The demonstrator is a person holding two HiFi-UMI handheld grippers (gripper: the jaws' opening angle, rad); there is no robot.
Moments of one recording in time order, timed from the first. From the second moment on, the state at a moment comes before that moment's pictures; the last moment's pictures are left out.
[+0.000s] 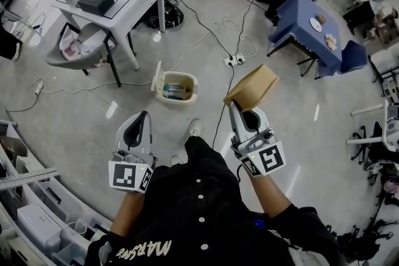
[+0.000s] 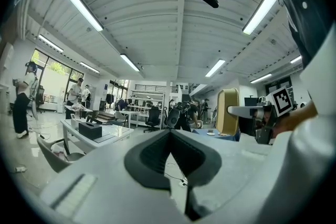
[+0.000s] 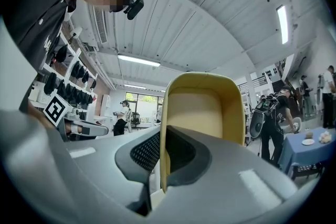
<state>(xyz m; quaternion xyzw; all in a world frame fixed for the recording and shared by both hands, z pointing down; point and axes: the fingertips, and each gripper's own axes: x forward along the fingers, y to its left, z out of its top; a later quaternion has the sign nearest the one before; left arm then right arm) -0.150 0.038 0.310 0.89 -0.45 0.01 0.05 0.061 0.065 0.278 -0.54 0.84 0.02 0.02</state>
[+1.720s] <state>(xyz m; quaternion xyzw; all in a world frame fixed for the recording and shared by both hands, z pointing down) -0.048 -0.150 0.314 0.88 -0.48 0.04 0.07 0.151 -0.135 0.297 -0.50 0.87 -0.01 0.02</state>
